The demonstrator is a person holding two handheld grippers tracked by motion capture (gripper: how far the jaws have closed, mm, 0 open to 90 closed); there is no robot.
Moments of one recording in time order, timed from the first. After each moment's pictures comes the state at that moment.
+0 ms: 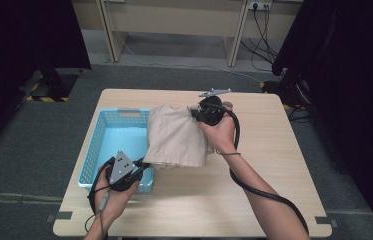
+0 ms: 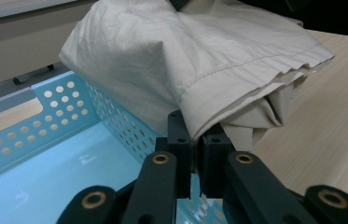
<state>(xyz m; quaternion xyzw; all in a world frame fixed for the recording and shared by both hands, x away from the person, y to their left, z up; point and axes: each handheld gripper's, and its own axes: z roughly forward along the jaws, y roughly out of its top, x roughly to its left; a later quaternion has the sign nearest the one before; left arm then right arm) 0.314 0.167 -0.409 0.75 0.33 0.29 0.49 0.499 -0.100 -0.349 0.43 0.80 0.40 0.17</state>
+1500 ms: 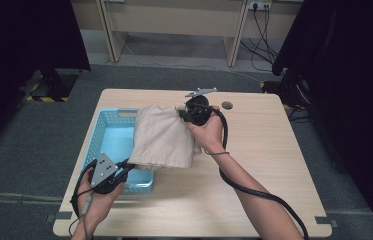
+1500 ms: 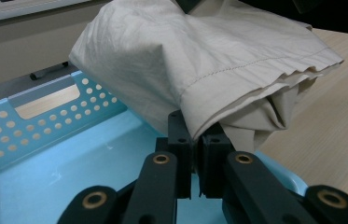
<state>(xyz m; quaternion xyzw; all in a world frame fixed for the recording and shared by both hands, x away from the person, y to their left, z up) 0.303 0.201 -0.406 0.74 0.35 0.30 0.49 0.496 -0.065 -0.346 0.40 0.81 0.40 0.16</state>
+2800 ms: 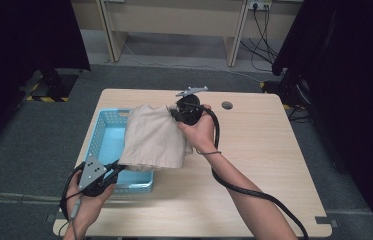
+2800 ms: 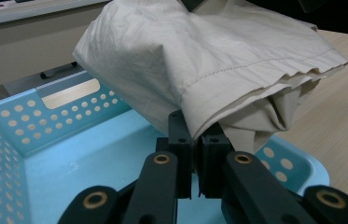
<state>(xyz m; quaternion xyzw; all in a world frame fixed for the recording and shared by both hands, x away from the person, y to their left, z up) 0.295 0.223 -0.406 0.73 0.36 0.31 0.49 0.492 -0.041 -0.341 0.39 0.81 0.40 0.16</state>
